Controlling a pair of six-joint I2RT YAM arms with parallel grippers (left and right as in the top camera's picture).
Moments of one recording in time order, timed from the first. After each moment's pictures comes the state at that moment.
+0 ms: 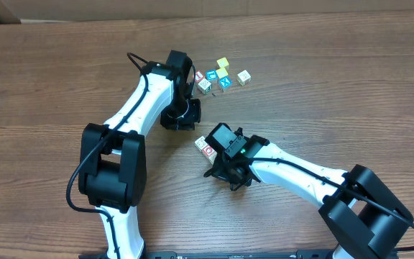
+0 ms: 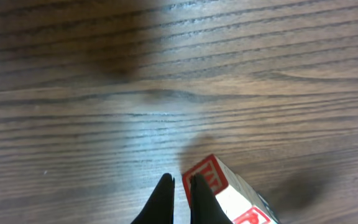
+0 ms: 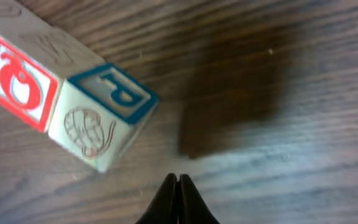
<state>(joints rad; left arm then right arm) -0.27 2.06 1.55 -1.06 0.20 -0.28 0.83 1.80 1.06 -0.60 -0.11 1.15</state>
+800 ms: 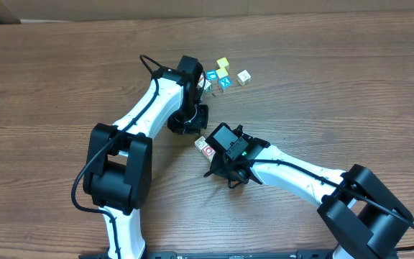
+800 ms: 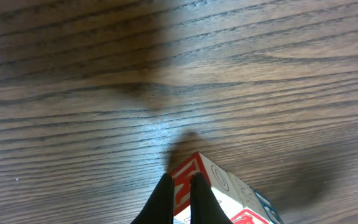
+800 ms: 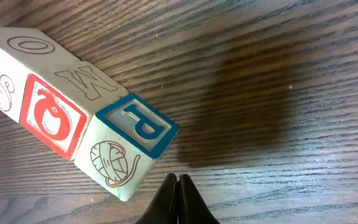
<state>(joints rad) -0.33 2.06 1.52 -1.04 0.17 -0.25 0.83 1.80 1.04 -0.50 -0.06 1.17</state>
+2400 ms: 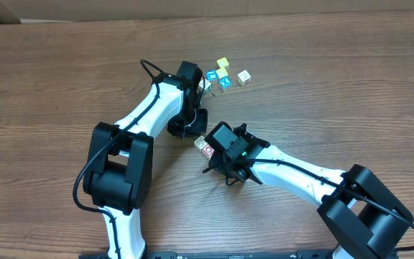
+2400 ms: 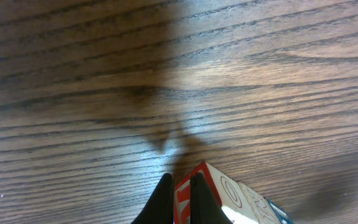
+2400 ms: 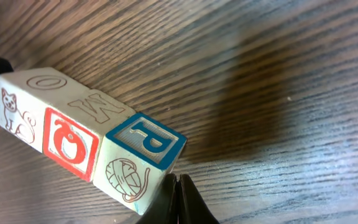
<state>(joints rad) -0.33 2.06 1.46 -0.97 0.16 -0.25 0.83 1.80 1.04 -0.47 -0.02 1.30</state>
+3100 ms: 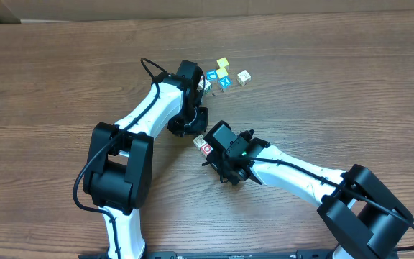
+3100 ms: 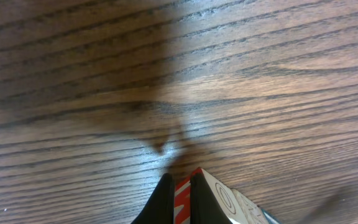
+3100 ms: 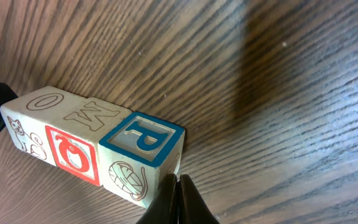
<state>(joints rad) -0.33 2.06 1.46 -0.94 0.16 -0.23 0.83 1.80 1.04 -0.43 -0.07 1.62</state>
